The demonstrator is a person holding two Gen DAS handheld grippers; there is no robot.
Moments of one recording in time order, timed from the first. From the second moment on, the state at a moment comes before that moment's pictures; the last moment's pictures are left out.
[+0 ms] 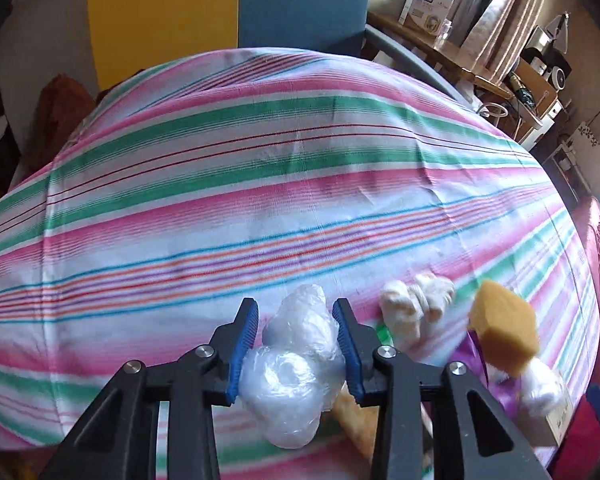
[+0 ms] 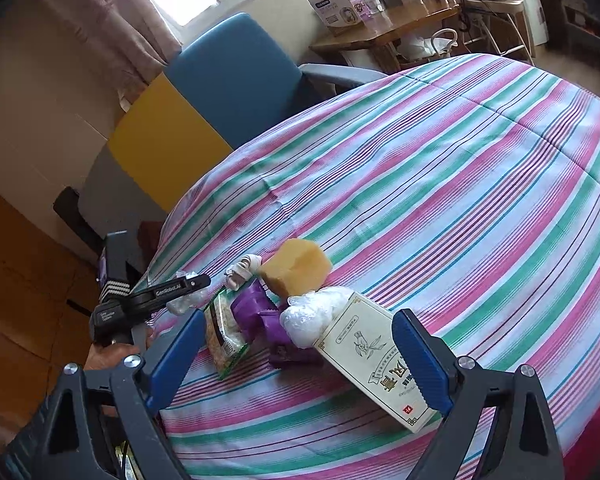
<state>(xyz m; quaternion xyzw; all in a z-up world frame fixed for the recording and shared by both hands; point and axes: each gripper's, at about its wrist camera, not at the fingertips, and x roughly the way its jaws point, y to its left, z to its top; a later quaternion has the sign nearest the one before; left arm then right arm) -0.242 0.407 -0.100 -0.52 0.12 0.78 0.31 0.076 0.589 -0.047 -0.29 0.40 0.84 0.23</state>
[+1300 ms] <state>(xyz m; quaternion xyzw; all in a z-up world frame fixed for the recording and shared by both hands) -0.046 0.107 -0.022 -0.51 -0.07 0.80 0.32 0.034 0.559 -0.099 -0.51 0.23 0.78 0.29</state>
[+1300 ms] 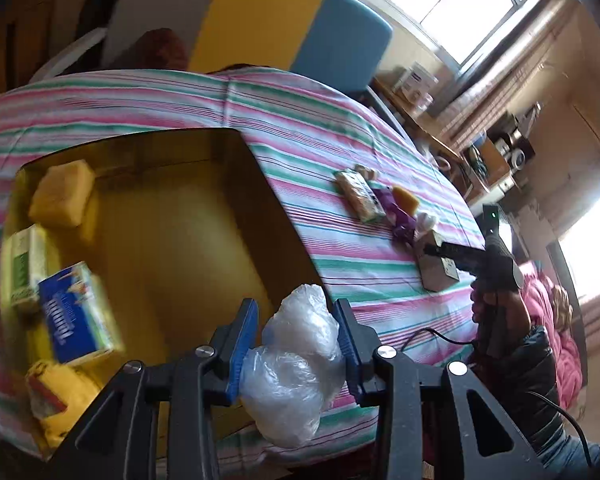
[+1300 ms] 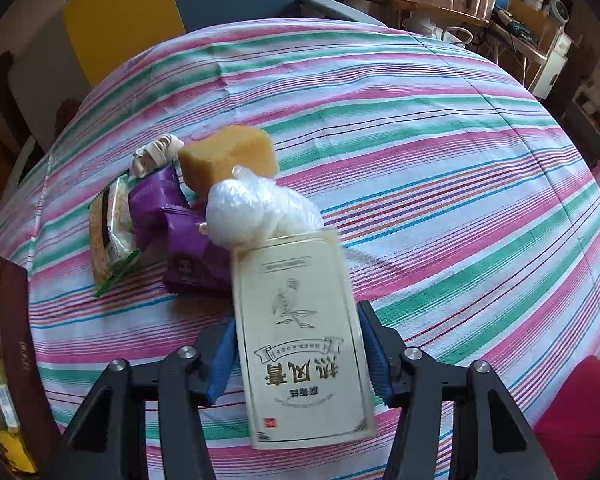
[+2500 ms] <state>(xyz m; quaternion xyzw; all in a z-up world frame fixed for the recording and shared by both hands) -0.046 0.026 -0.089 -0.56 -0.07 0.80 0.20 0.025 0.546 -0.101 -0.51 0.20 0.79 0.28</state>
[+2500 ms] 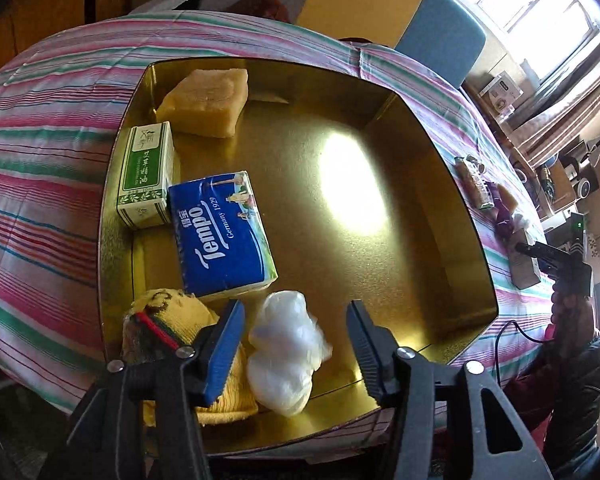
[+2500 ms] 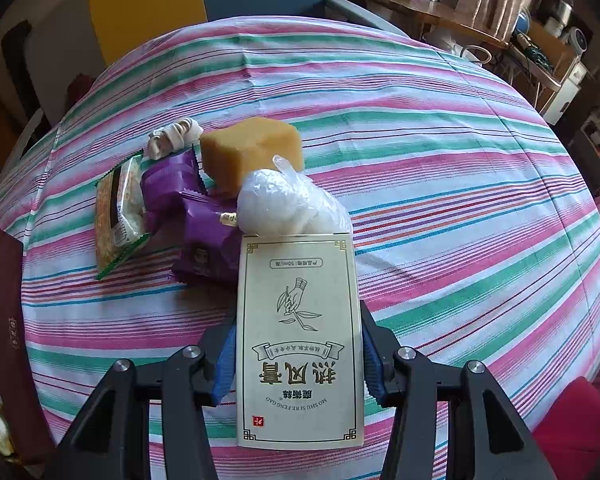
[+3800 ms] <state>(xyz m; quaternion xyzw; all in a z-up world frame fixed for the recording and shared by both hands) -0.031 -0.044 -0.040 -0.45 -0.09 0.87 0.14 -0.099 0.232 -0.008 -0.49 0.09 0.86 -0.07</state>
